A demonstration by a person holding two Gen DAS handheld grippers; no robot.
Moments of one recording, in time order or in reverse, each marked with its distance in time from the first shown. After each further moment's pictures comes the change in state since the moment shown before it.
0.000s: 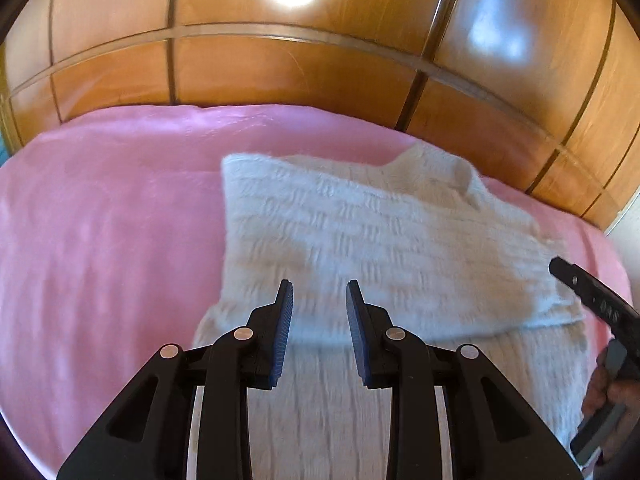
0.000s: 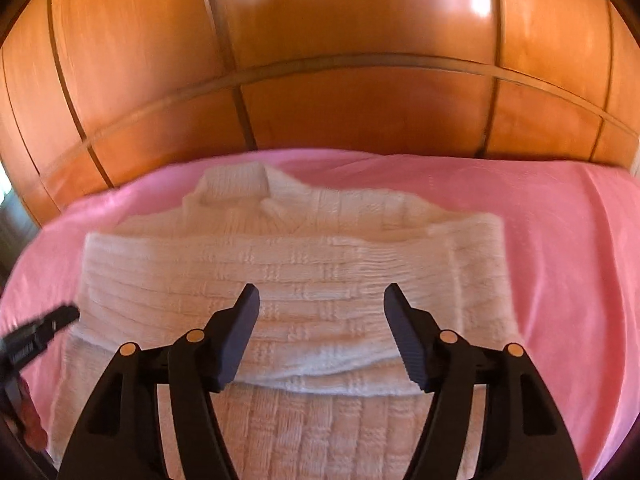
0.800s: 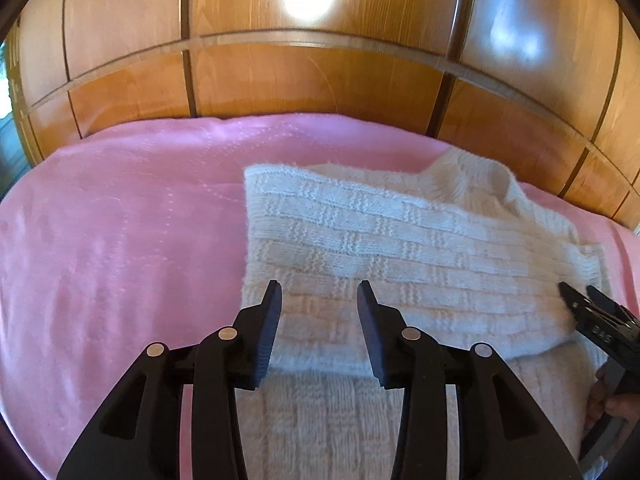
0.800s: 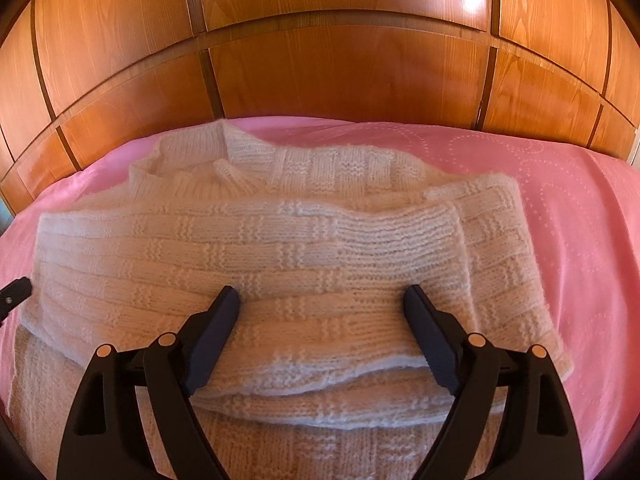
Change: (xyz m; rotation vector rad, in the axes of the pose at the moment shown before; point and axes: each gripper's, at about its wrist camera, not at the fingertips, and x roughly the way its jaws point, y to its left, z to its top) left arm 0.003 0.007 -0.006 0.021 -0.074 0.112; right arm 0.047 -0.008 -0.026 0.008 0.010 -0.055
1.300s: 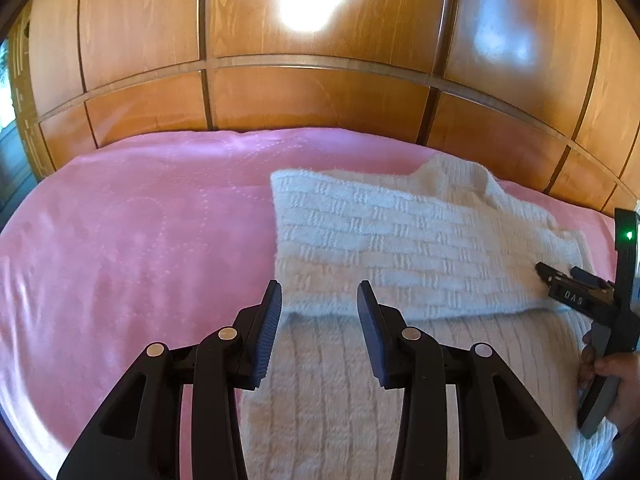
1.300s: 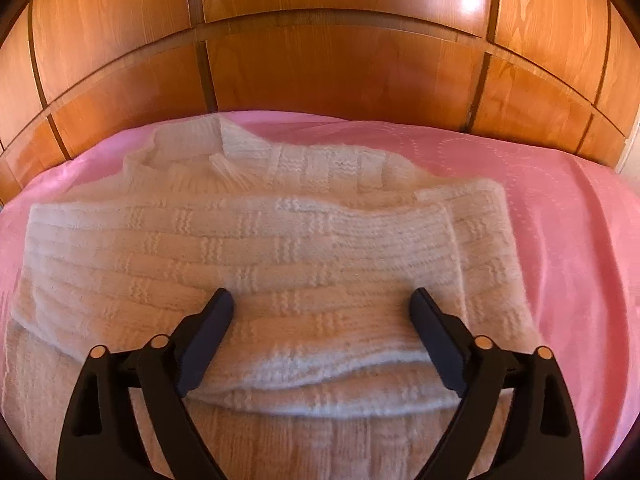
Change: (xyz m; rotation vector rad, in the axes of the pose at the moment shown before) left arm -0.050 0.013 -0.017 0.023 -0.024 -0.002; right arm -0.007 0.008 0.004 -0.026 0.035 -0.066
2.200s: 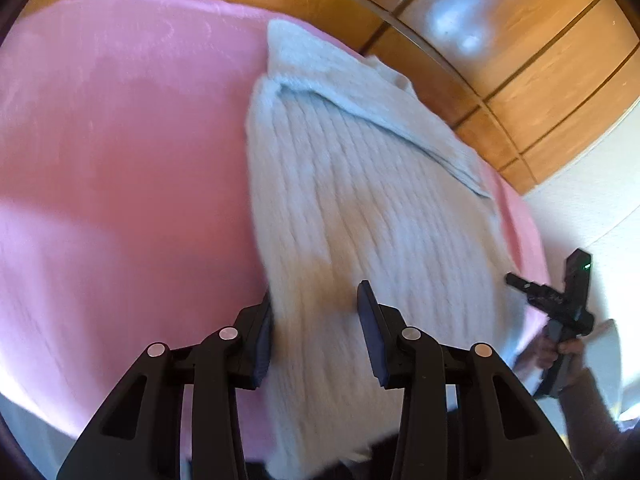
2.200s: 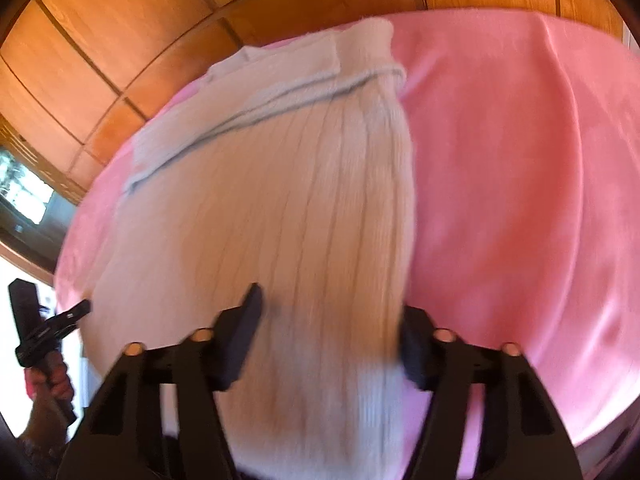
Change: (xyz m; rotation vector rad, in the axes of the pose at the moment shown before) left arm -0.069 0.067 -0.140 -0.163 0.276 -0.479; right arm -0.138 -0.119 -0.164 0.164 0.231 0.368
